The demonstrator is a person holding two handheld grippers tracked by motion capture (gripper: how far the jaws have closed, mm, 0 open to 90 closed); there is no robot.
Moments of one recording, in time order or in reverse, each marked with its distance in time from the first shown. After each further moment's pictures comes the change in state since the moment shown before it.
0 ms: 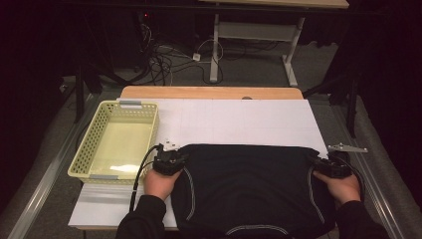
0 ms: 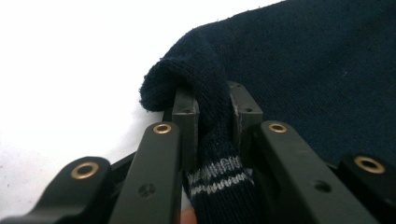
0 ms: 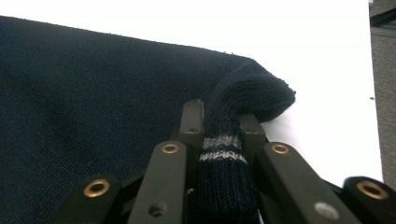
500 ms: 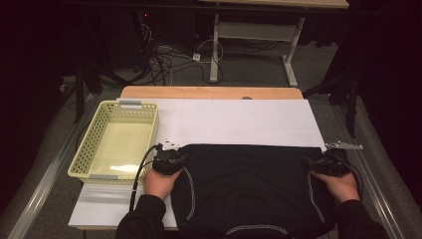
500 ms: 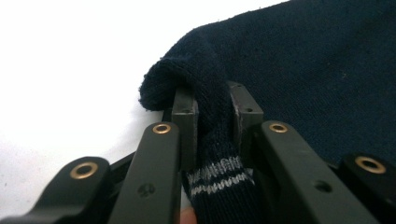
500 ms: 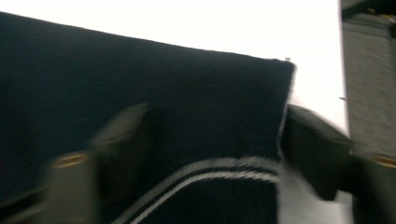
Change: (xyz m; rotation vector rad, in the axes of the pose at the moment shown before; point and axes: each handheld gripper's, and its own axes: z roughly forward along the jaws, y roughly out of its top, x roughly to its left) left arm 0.002 0.000 0.000 0.001 -0.012 -0.015; right arm 0.004 0.006 0.004 0.045 -0.104 -0.020
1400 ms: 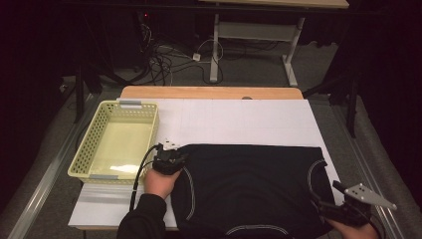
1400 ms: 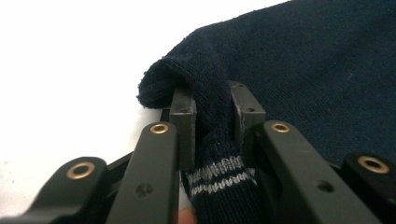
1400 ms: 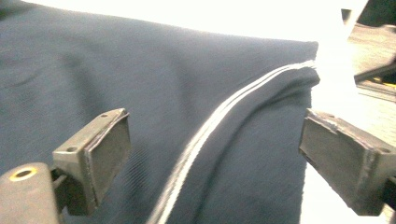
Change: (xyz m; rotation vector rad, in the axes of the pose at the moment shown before) left arm -0.001 0.000 0.000 0.005 0.021 0.002; right arm 0.044 -0.085 -0.093 -0.277 0.063 -0.074
